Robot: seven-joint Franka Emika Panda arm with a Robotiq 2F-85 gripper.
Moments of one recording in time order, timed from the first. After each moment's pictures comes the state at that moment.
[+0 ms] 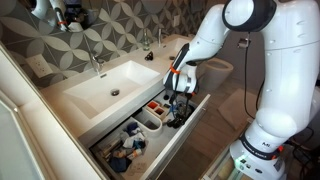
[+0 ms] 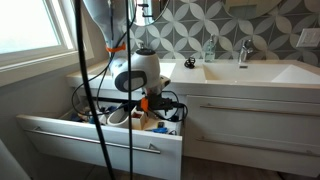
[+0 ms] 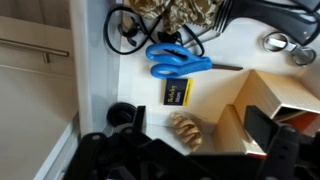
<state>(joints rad) -0.15 0.50 0.17 -2.42 0.75 3.20 -1.12</state>
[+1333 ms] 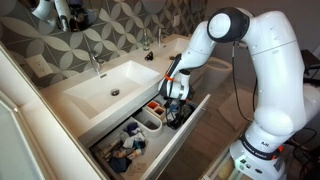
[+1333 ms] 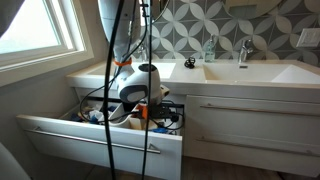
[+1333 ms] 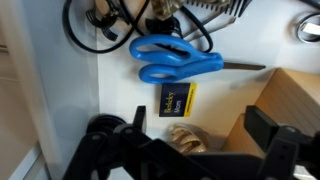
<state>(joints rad) -0.20 0.73 0.25 -2.26 0.74 3.30 -1.12</state>
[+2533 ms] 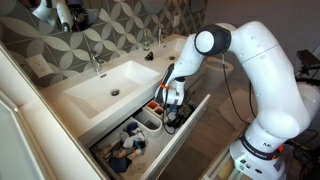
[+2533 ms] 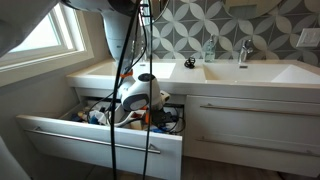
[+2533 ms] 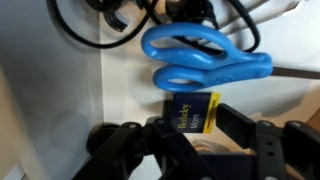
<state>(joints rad) -0.09 0.89 0.16 -2.12 0.74 3.37 -1.10</state>
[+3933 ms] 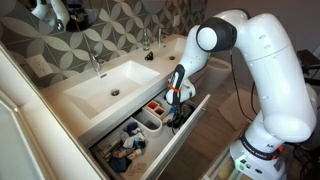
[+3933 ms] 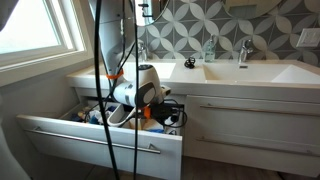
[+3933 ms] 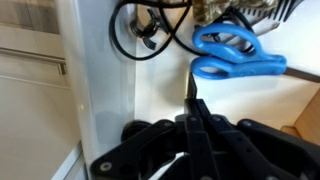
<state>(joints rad) 0.09 0.74 -0.13 -2.28 0.17 3.28 -0.44</state>
